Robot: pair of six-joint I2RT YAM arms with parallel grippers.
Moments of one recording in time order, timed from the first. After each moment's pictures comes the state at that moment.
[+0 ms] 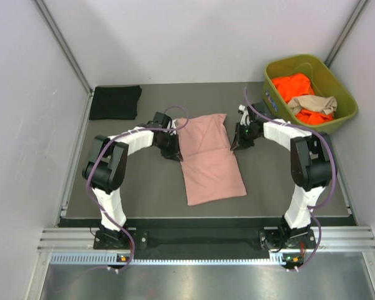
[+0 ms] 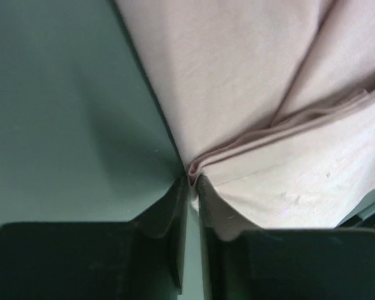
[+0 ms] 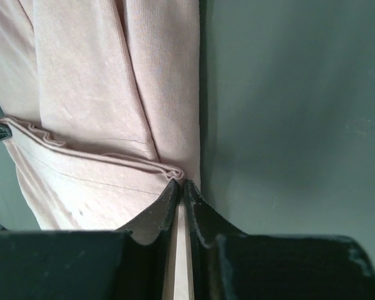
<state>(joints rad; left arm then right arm) -0.37 1.90 1.19 -0.42 0.40 -0.42 0.25 1.87 1.23 -0.45 -0.38 0.29</state>
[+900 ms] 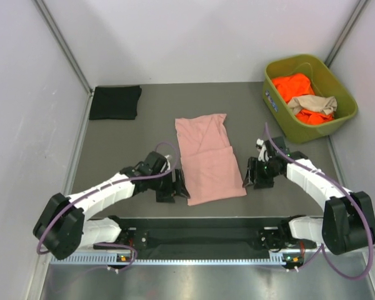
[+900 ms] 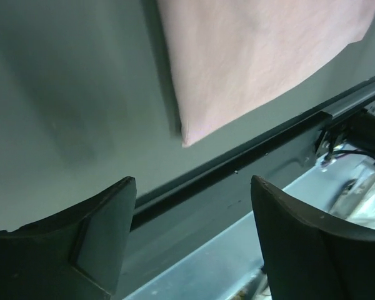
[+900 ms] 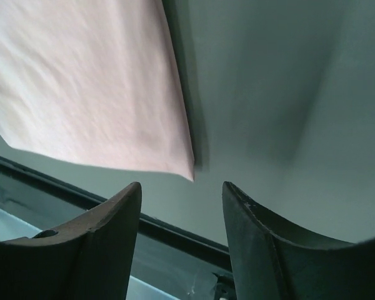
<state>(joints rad) -0.62 1.23 0.63 -0.42 0.40 -0.78 0.25 1.25 0.71 -0.67 -0.33 0.33</state>
